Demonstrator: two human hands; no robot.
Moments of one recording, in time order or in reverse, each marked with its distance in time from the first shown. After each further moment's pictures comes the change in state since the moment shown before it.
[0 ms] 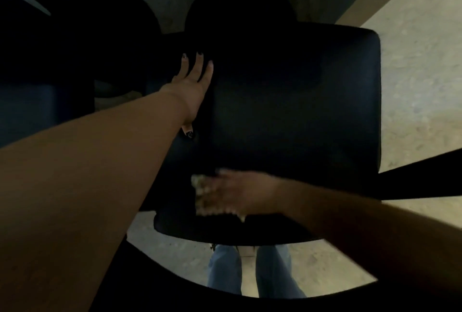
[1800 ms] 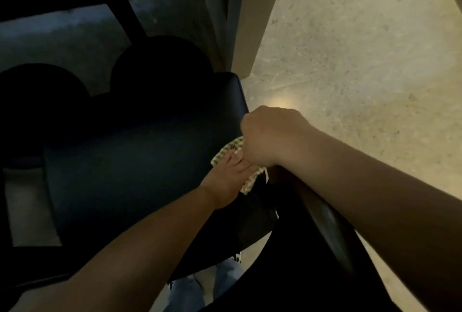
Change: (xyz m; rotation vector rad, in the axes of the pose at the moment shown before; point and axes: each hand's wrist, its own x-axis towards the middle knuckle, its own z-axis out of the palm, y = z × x) left_hand -0.007 0.296 0.018 -0.216 0.374 0.707; right_hand -0.196 0.033 -0.248 0.181 -0.339 1.275
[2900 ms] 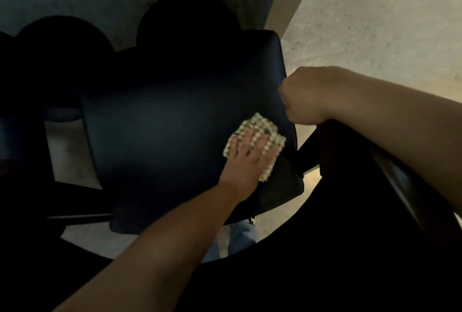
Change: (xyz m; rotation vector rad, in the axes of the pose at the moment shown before) left_hand -0.061 0.015 0.028 0.150 -0.134 -0.170; right_hand 0.022 -0.010 0.013 -0.164 -0.099 -0.090
